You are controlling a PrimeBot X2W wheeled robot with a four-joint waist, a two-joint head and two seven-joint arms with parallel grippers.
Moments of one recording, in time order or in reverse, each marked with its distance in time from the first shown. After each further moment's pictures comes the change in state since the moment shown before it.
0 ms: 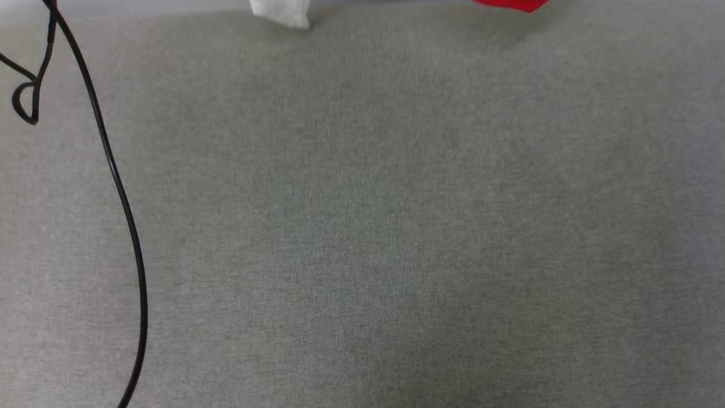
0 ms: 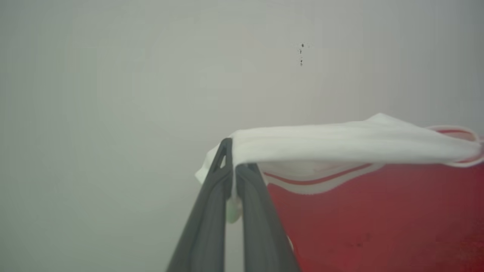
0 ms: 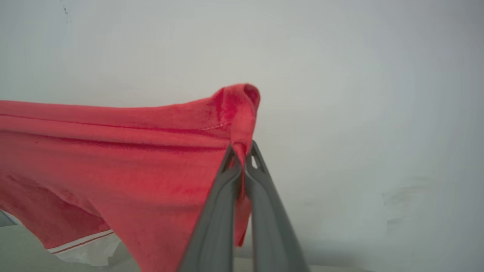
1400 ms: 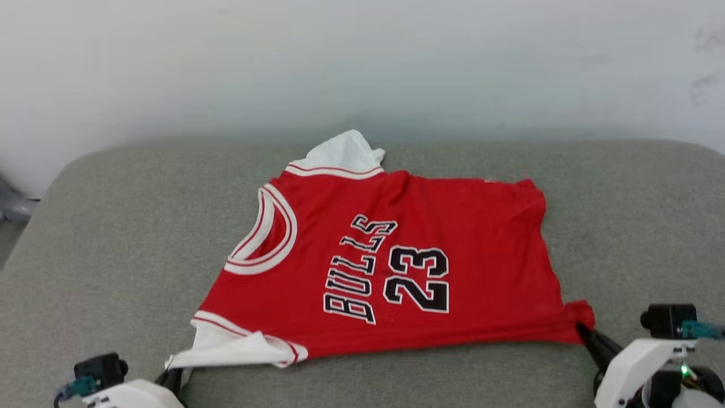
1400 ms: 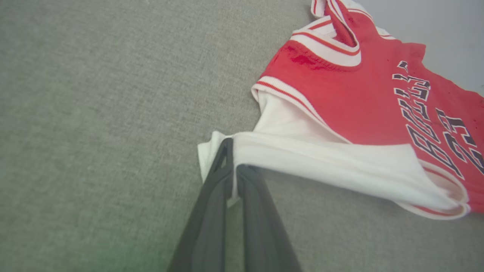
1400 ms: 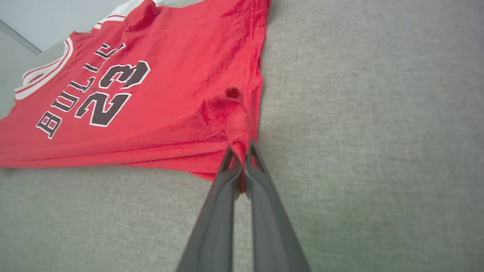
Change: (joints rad) left arm 1.252 -0.093 0.038 0.084 -0.293 -0.123 -0.164; right arm 1.198 -0.068 0.311 -0.130 0.363 0.005 -0.285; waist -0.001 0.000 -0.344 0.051
